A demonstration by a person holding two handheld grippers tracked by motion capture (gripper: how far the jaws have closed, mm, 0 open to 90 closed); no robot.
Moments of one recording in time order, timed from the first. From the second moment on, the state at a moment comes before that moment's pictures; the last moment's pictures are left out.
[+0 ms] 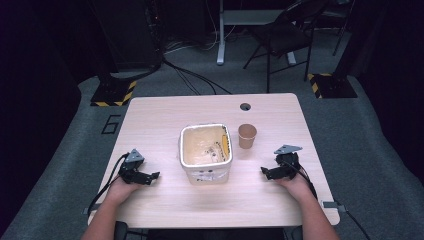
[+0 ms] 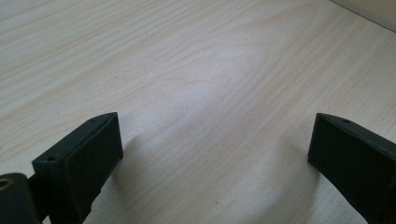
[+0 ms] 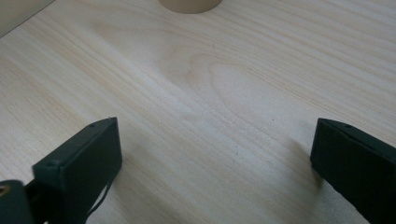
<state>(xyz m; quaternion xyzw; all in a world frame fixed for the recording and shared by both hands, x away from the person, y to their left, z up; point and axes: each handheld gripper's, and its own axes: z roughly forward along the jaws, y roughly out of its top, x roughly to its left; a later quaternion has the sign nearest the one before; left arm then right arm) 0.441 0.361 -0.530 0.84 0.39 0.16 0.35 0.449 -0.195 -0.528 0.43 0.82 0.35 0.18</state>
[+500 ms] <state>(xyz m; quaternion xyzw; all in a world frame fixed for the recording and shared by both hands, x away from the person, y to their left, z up) 0.441 0.363 -0.530 0.83 0.39 0.17 0.36 0.445 -0.198 -0.521 0.44 0.81 0.33 0.18</state>
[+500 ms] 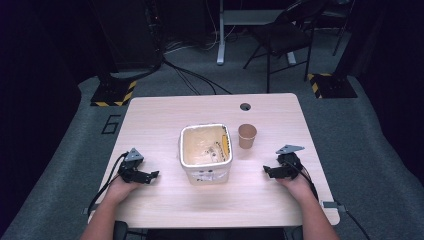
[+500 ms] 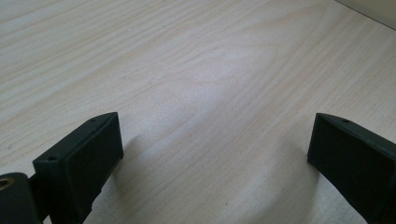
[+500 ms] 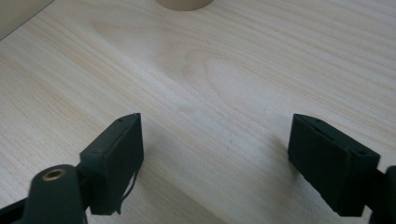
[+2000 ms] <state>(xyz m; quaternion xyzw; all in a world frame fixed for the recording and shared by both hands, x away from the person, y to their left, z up) 0.436 0.365 -0.530 0.83 0.40 0.17 0.35 0.450 -0.186 -0.448 0.42 0.82 0.35 0.18</state>
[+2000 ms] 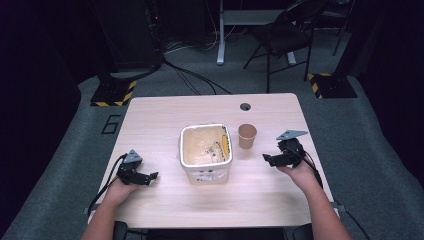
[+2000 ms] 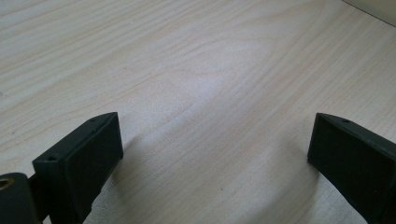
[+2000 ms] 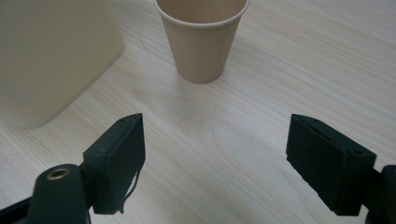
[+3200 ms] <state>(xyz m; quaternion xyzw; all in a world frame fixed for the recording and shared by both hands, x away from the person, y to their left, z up) 0.437 0.365 -0.530 0.83 0.39 0.16 0.35 0.495 -0.133 -0.409 0.38 0.84 0.35 0.18</state>
